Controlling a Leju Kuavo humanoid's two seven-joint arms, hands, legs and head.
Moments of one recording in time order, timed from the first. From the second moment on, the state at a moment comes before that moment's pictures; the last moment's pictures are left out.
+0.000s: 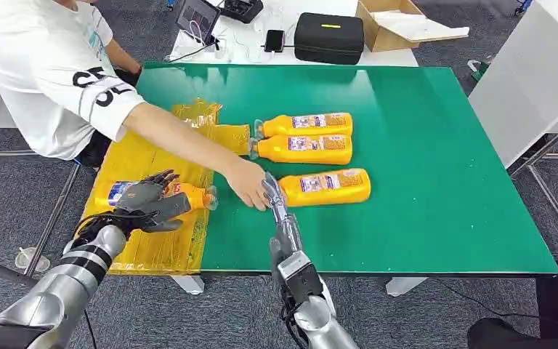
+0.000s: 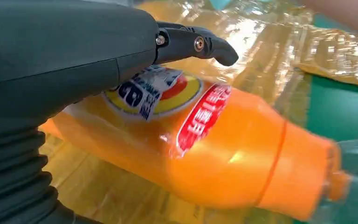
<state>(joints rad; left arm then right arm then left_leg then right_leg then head) -0.69 0.04 -0.26 -0.35 -0.91 -0.17 -0.55 -0.13 0.25 0.50 -1.20 0.14 -0.23 -0.70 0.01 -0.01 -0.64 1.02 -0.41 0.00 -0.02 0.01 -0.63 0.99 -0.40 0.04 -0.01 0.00</state>
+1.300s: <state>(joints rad) -0.30 -0.18 0.16 -0.97 -0.09 0.07 -0.70 -0.32 -0.05 0.31 -1.06 0.64 -0.10 -0.14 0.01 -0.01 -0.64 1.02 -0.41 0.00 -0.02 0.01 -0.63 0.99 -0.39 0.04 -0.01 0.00</state>
